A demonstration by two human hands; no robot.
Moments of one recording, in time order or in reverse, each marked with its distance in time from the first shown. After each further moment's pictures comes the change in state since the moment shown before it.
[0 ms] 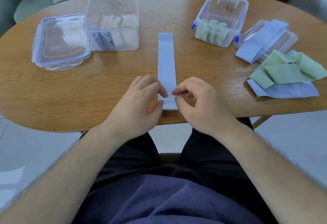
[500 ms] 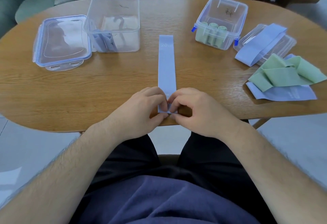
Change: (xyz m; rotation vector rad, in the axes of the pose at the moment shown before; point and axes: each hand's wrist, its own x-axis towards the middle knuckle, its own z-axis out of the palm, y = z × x) left_hand 0.002 -0.017 0.010 -0.035 -0.177 0.119; right_hand 0.004 0.018 -0.001 -0.099 -0.241 -0.195
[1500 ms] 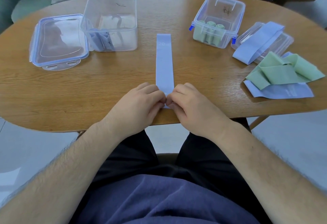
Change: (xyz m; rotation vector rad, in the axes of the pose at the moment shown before) left_hand 0.004 0.002 0.000 0.156 0.111 0.088; right_hand 0.003 0.002 0.014 -0.184 0.084 -0.058
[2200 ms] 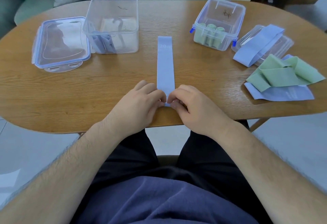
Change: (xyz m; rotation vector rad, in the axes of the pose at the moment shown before) left_hand 0.001 -0.006 0.003 0.067 0.014 -0.022; right_hand 0.003 0.004 -0.004 0.114 -0.017 0.109
